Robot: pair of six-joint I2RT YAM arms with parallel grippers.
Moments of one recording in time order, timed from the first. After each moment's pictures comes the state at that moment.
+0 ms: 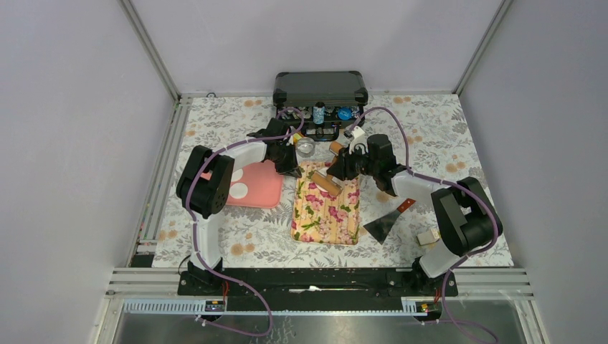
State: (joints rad) left arm -0.43 2.01 1.34 -0.41 0.33 -0.53; right arm 0.42 1.61 0.78 0.30 -0.54 0.16
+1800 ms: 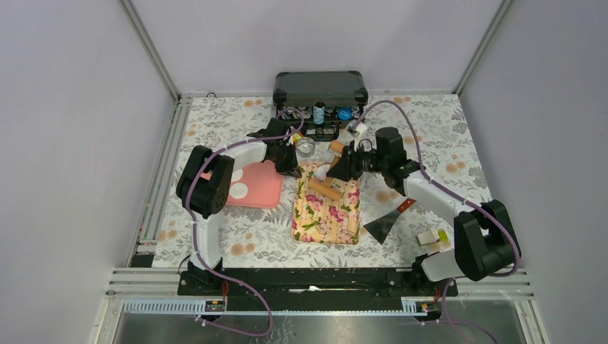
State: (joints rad) left arm -0.43 2.01 1.34 -0.41 0.33 -0.53; right arm 0.41 1.44 0.82 0.06 -0.80 0.20
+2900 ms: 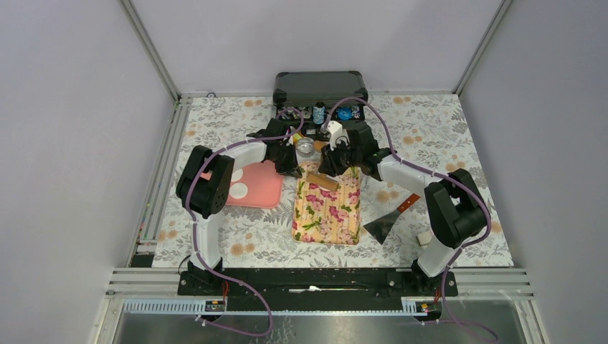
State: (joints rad) left arm -0.43 2.01 1.33 -0.40 0.34 -0.53; right arm 0.51 1.70 1.06 -0.04 -0.45 -0.09
